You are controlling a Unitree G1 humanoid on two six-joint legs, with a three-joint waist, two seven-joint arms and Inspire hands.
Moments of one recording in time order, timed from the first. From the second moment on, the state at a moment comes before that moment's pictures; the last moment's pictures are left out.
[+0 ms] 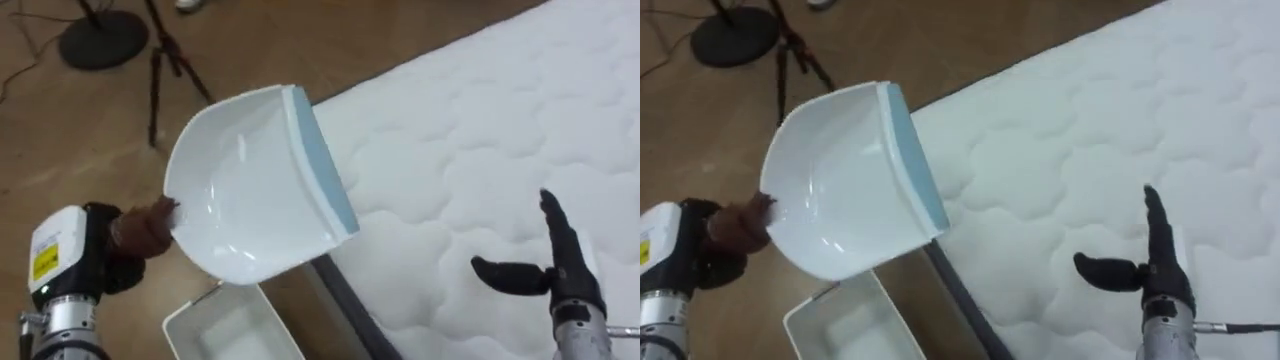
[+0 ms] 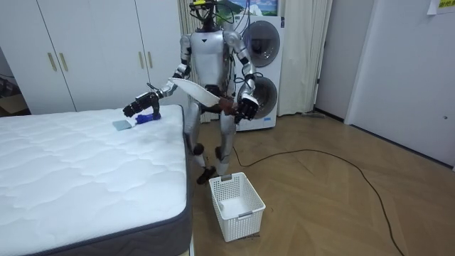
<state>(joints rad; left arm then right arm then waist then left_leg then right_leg) 0.10 0.48 -0.07 0.38 0.46 -0.13 0.50 0.17 -0.41 0.07 0.39 0.04 -0.16 -0.40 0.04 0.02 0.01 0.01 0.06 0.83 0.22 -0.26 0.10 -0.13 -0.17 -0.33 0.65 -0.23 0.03</state>
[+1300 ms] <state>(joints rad) 0.24 0.33 -0.08 0.36 0.49 -0.10 0.29 0.20 -0.35 0.09 0.48 -0.01 -0.17 -0.21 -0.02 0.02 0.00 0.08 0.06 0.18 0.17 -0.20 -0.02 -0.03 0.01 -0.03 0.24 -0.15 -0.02</state>
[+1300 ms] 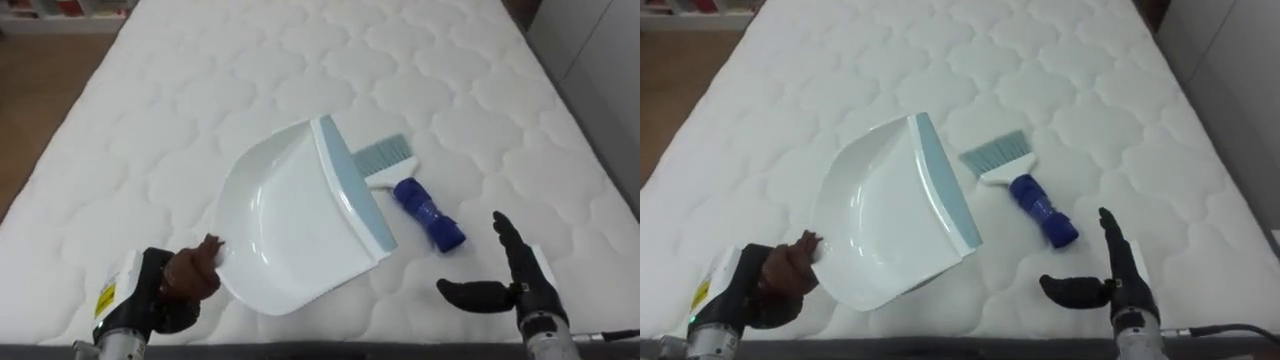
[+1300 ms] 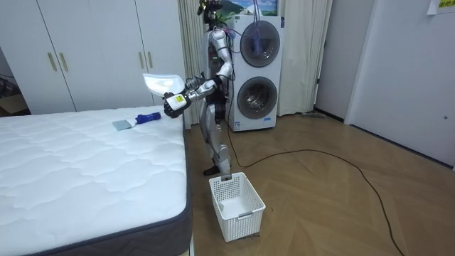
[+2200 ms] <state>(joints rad) 0.04 0.32 -0.01 0.54 0.38 -0.07 0.27 0.24 -0.30 0.05 0.63 -0.05 -0.11 -0.15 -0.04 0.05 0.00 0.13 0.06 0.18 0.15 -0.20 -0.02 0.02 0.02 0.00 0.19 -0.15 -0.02</state>
